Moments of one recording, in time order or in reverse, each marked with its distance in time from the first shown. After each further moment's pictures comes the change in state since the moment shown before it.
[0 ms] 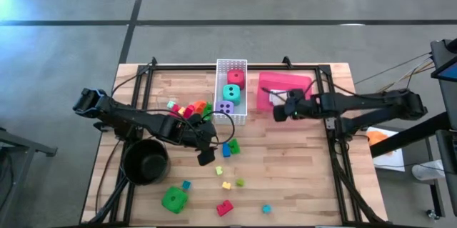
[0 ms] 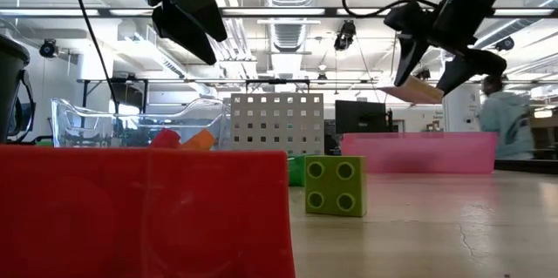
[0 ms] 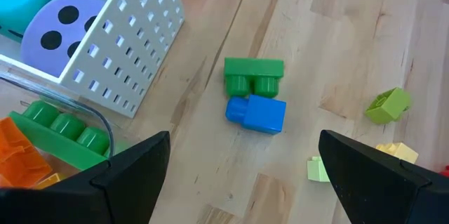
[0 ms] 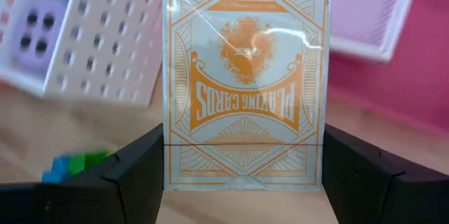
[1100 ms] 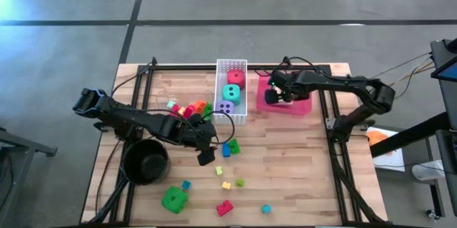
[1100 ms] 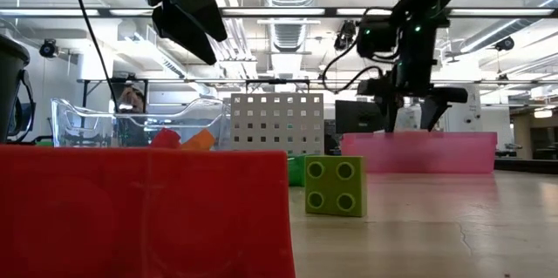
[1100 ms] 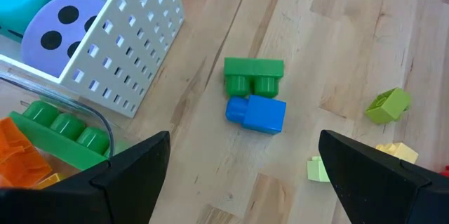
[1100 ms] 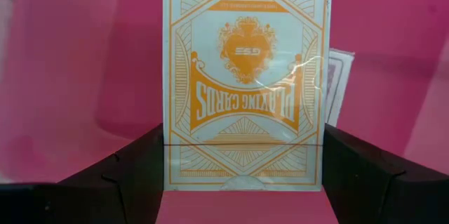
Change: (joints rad) left arm 0.000 0.000 0.000 0.000 0.000 0.000; right arm -0.433 0.405 0.164 -0.048 -0.169 -0.301
